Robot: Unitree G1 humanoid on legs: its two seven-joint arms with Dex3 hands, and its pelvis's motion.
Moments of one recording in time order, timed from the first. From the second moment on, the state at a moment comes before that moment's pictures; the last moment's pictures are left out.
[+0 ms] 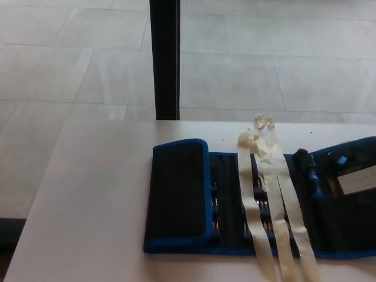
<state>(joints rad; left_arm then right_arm) 0.20 0.42 0.80 0.93 -0.50 -0.03 -0.13 -0.19 -0.44 -0.42 0.41 0.46 0.35 0.06</state>
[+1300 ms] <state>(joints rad) 0.21 0.44 0.78 0.92 -0.50 -0.03 -0.13 -0.17 -0.35 -0.36 -0.03 0.48 0.68 0.06</state>
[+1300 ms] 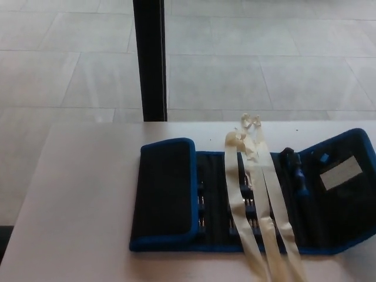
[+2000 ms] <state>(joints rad) 0.20 0.46 0.75 0.95 -0.49 -0.03 -0.13 -0.11 -0.34 -0.13 -0.06 0.40 0.64 0.13</state>
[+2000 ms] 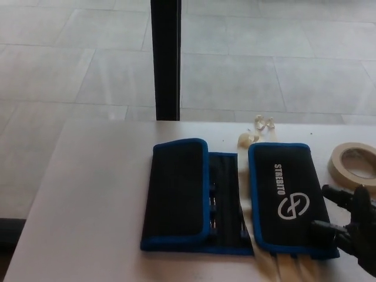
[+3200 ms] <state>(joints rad) 0.18 0.49 0.73 0.99 -0.48 -0.03 -0.10 -0.25 -0.40 -0.07 -0.16 0.28 0.63 0.16</state>
